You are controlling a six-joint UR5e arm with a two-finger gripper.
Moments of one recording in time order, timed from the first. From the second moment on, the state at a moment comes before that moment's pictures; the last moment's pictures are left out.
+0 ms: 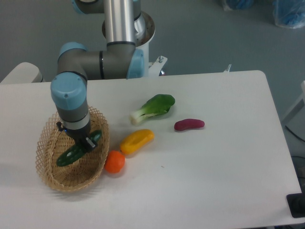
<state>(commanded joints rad) 2.13 -1.95 -1.57 -1.10 1.48 0.83</state>
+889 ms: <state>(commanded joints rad) 2.46 -2.11 -1.41 -1.14 1.52 1.34</state>
